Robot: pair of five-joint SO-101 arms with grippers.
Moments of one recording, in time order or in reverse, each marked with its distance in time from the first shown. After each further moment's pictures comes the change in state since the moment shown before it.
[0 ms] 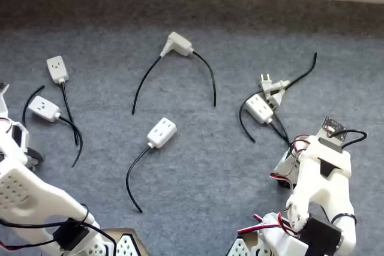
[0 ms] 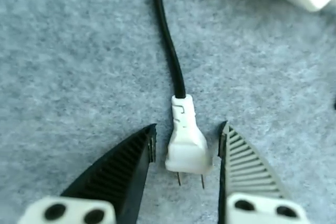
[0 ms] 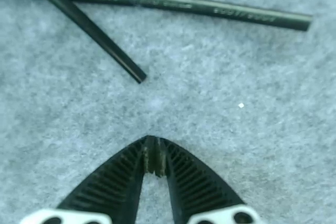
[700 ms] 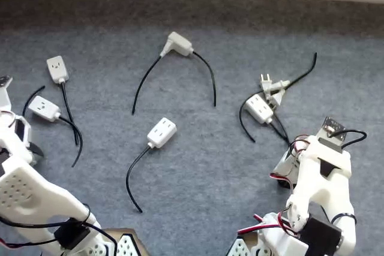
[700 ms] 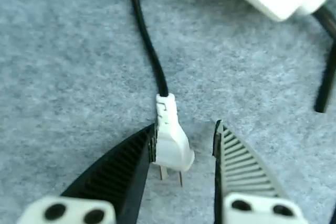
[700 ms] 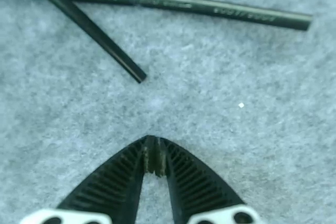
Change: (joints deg) left arm 2.2 -0.5 -1.4 2.5 3.2; right arm 0.0 0.0 0.0 0.2 0.0
